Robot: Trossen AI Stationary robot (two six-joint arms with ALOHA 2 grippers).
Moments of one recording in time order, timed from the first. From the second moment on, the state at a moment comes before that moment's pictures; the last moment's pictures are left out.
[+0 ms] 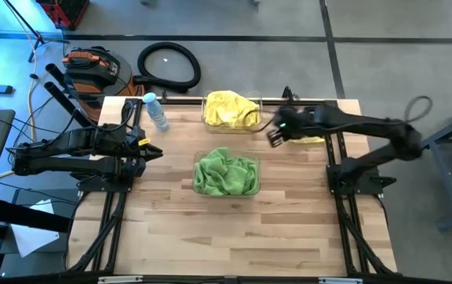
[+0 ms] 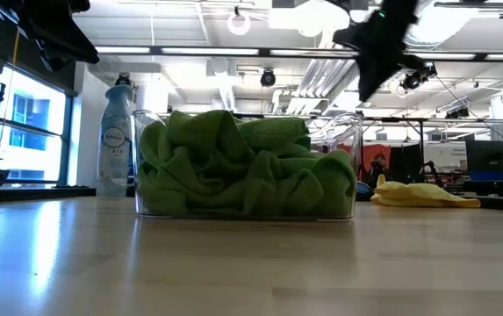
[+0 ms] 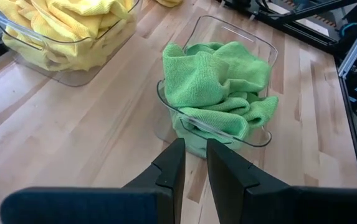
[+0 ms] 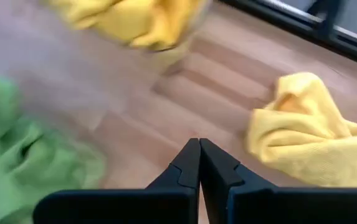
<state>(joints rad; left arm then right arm) 0.10 0.48 0.69 -0.79 -0.06 -0.34 -0.25 1.32 1.22 -1.05 0.32 0.76</state>
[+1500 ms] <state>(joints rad) 0.10 0.48 0.69 -0.79 -0.10 -0.39 -0.83 1.51 0.66 -0.56 0.14 0.58</state>
